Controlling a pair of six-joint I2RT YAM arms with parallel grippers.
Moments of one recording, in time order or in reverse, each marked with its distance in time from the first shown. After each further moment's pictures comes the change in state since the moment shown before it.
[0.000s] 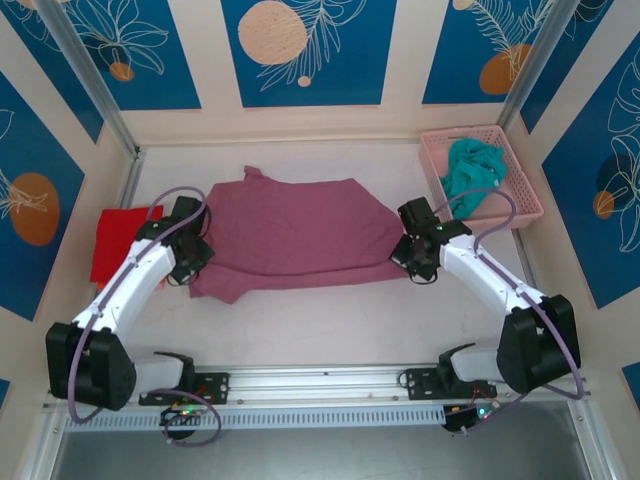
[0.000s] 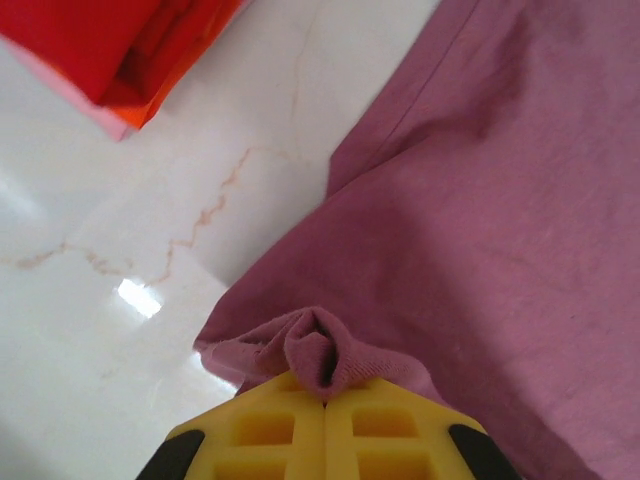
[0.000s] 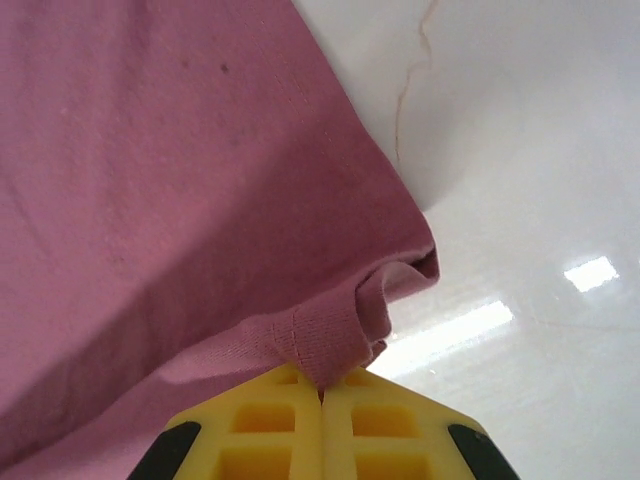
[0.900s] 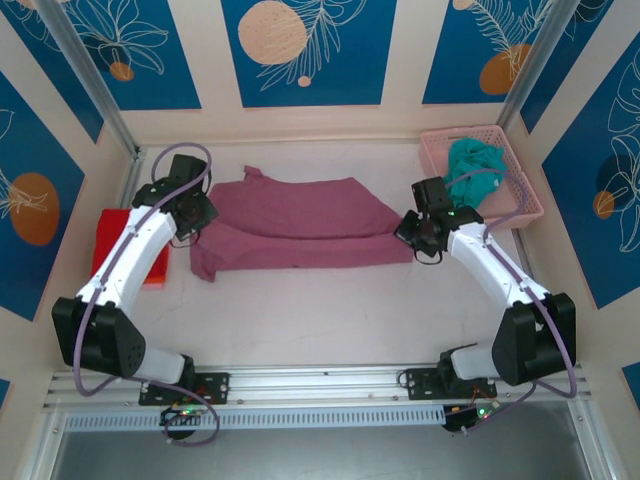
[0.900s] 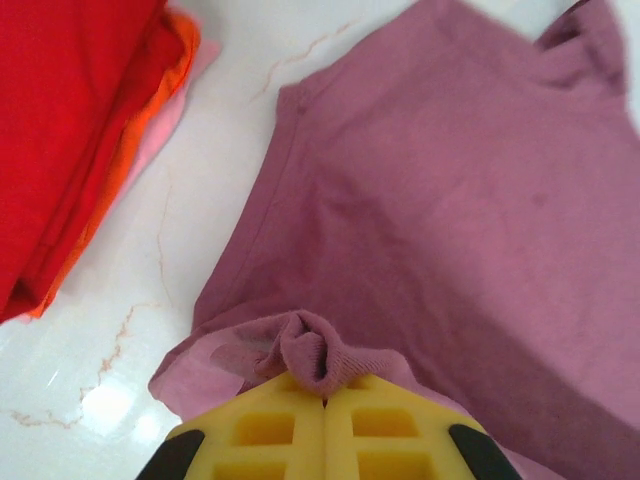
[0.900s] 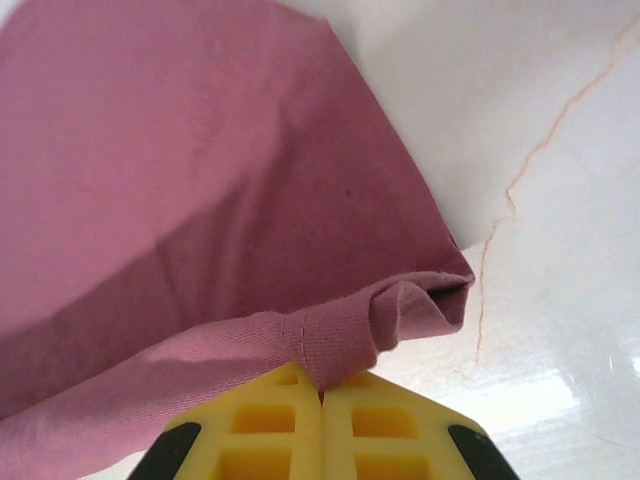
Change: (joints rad) left arm 0.000 0.127 0.325 0.026 -0.008 0.175; right arm -0.090 0.003 0.104 0.096 -0.053 -0.100
